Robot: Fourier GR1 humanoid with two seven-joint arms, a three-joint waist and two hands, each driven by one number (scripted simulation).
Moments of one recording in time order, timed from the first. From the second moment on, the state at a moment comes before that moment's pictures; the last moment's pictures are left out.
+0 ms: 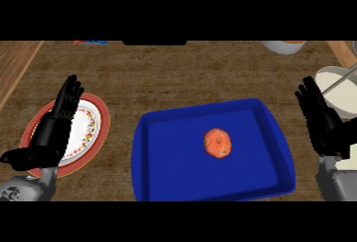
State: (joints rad) left arm -0.14 0.48 -0.27 -1.59 0.26 0.32 -0.15; right arm -0.16 -0.33 0.00 -1.46 -0.21 -0.14 0.04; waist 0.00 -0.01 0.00
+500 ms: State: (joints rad) left arm -0.18 0.41 -0.32 -1.56 0.24 0.34 -0.10; right arm -0.38 -0.20 0.04 -1.36 -0.58 0.27 0.04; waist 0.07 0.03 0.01
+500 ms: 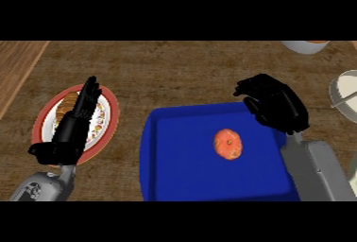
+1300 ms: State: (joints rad) left arm -0.22 0.33 -0.37 -1.52 0.19 0.42 -0.04; right arm -0.61 -0.51 -0.02 -1.19 -0.87 1.10 0.15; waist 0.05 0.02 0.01
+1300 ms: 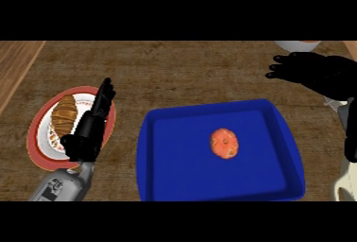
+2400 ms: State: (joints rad) left arm -0.23 0.29 -0.37 -1.50 0.14 0.45 -0.01; right arm -0.65 -0.50 0.03 -1.81 -0.05 1.14 0.01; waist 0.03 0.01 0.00
